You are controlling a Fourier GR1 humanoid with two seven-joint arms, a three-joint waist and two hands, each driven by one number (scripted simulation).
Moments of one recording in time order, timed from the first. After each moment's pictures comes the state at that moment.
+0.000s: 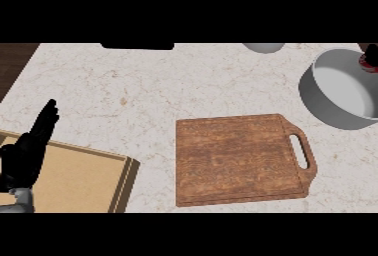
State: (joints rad) left arm -0.01 0.35 0.06 -1.56 -0.04 0.07 0.09; right arm -0.84 -0.63 -0.29 -0.71 0.97 -0.24 0.19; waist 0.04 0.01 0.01
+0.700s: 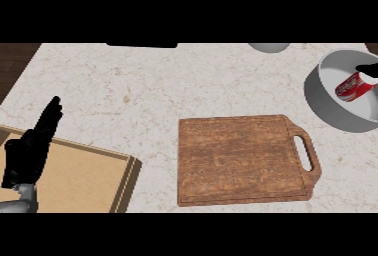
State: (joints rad) left arm -0.03 0.34 0.05 -1.56 -0.06 0.07 0.12; right arm -0.96 -0.65 -0.48 -0.33 0.81 -0.32 -0.07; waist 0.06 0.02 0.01
